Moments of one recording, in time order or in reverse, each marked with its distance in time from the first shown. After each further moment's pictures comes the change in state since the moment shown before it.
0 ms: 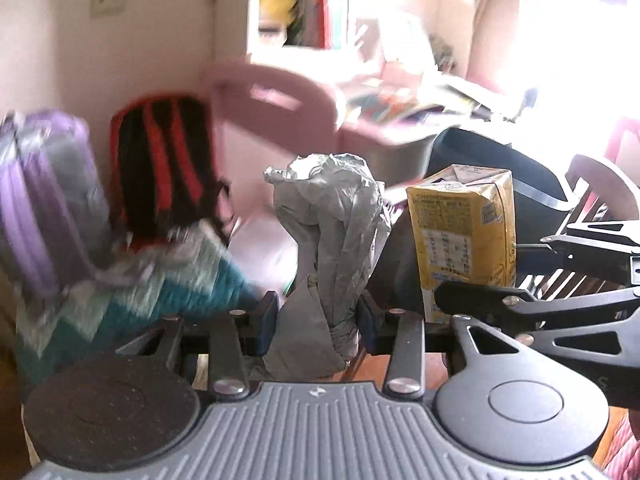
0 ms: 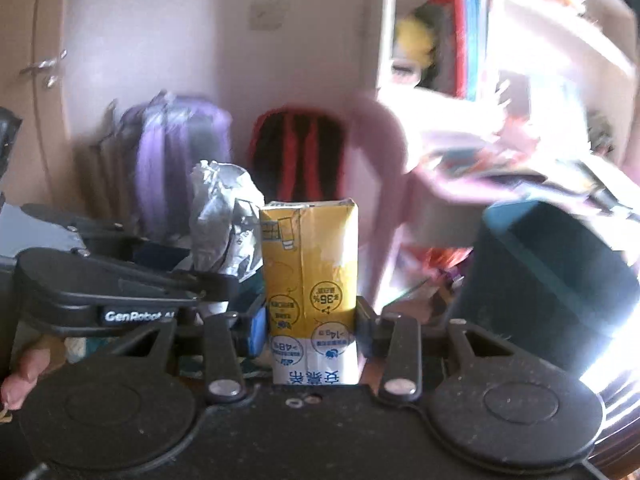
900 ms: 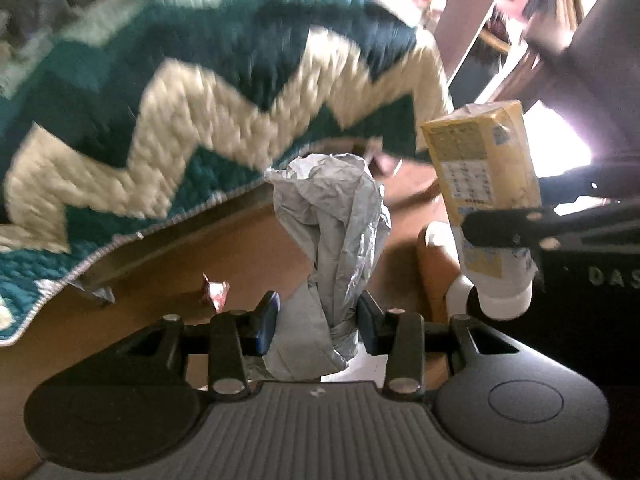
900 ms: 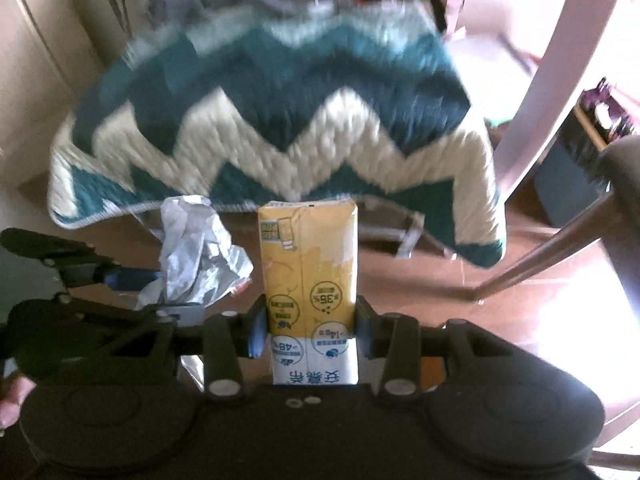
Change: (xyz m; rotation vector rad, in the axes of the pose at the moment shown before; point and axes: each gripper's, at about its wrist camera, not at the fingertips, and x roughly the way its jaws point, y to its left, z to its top) left arm 0.148 0.168 -0.258 -0.189 0.523 0.060; right arm 0.239 0.136 -0.160 -0.008 0.547 0.165
